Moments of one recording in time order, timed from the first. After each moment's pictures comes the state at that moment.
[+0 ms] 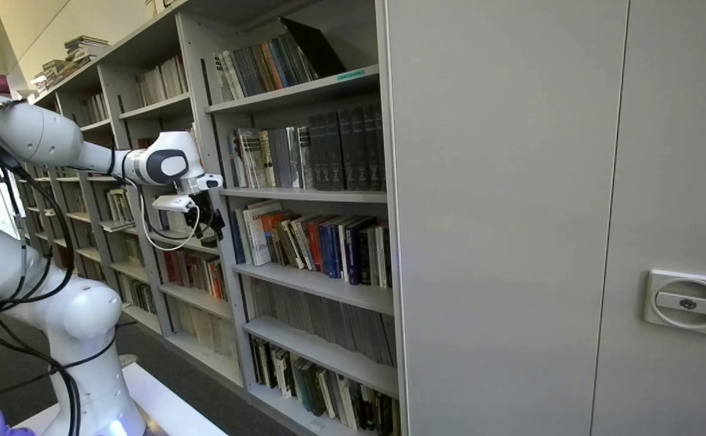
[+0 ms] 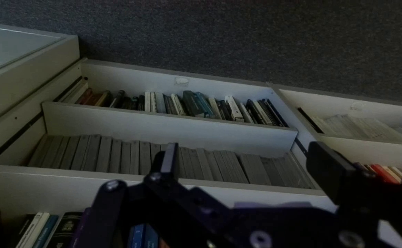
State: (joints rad) arm 0.17 -0.63 0.11 -2.53 0.11 2.12 0.06
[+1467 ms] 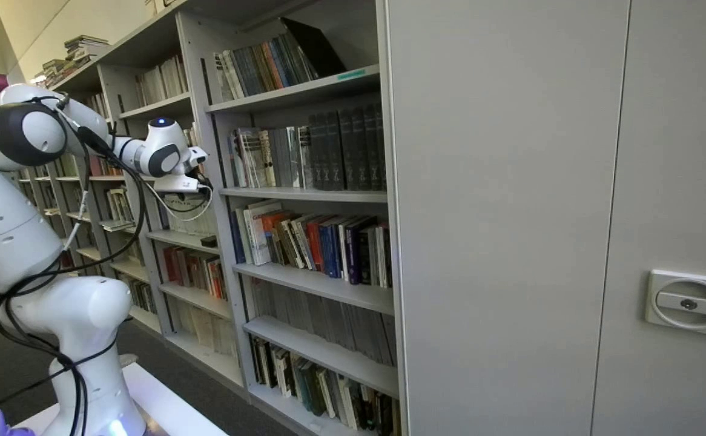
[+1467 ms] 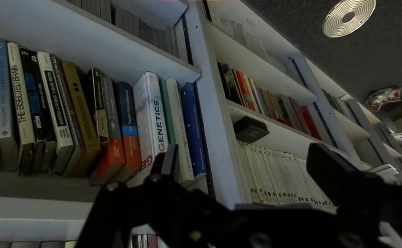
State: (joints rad) arm 0.46 -0.35 0.10 -2.25 0.37 2.56 -0.31
